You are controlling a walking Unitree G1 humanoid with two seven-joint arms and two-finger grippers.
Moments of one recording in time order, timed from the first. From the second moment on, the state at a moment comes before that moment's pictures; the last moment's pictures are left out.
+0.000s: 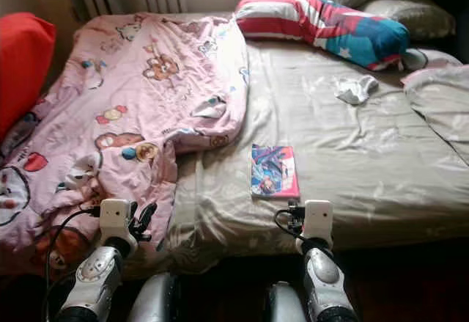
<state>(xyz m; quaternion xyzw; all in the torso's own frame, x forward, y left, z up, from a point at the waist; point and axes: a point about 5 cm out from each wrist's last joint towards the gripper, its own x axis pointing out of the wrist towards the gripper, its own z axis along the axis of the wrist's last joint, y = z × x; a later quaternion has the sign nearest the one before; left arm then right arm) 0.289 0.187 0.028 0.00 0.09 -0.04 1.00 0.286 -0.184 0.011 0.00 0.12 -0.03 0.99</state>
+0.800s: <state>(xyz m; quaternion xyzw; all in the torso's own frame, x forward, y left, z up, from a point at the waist) 0.289 0.188 0.028 0.00 0.09 -0.04 0.99 0.285 -0.187 0.006 -0.01 0.14 -0.04 0.99</state>
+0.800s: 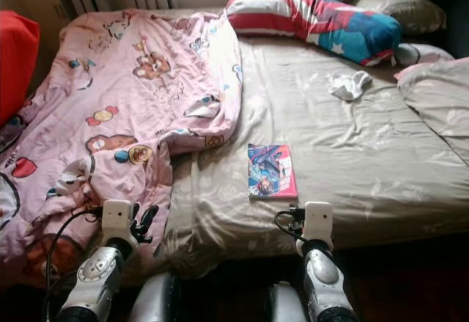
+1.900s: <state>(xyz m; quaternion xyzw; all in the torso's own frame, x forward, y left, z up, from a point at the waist) 0.291 0.195 0.034 0.01 0.08 -0.04 1.00 0.292 -0.181 0.010 -0.01 0.14 -0.03 0.99</state>
